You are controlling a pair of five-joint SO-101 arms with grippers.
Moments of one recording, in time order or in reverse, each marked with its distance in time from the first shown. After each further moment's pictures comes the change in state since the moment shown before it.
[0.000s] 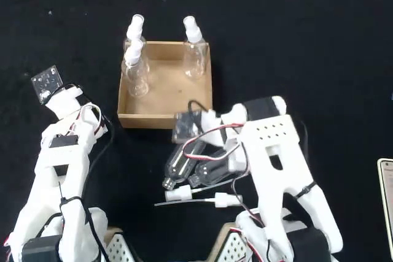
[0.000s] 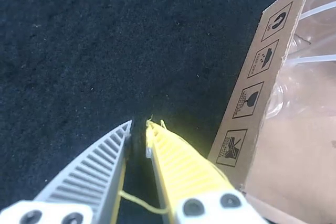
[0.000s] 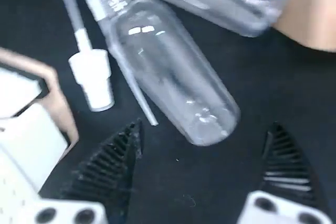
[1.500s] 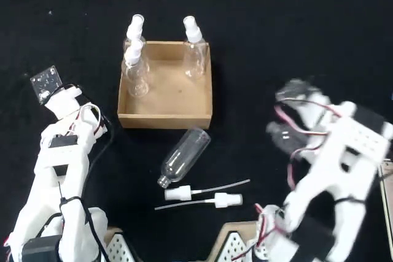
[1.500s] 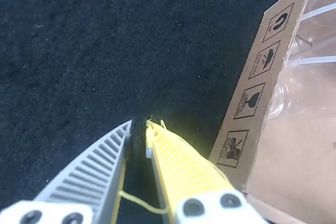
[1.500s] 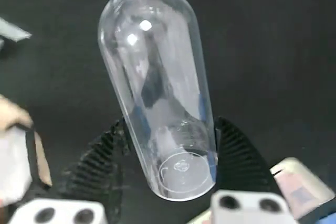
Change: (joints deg) left arm -0.3 0.0 0.0 0.0 0.0; right arm 49.9 7.6 -6.2 -9.1 -5.6
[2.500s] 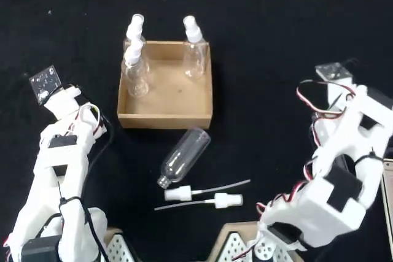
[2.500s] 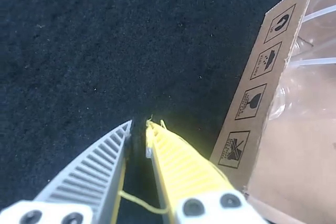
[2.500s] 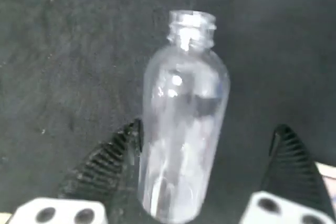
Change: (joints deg) left arm -0.3 0.0 0.0 0.0 0.0; right arm 0.1 27.9 -15.8 -9.7 -19.8
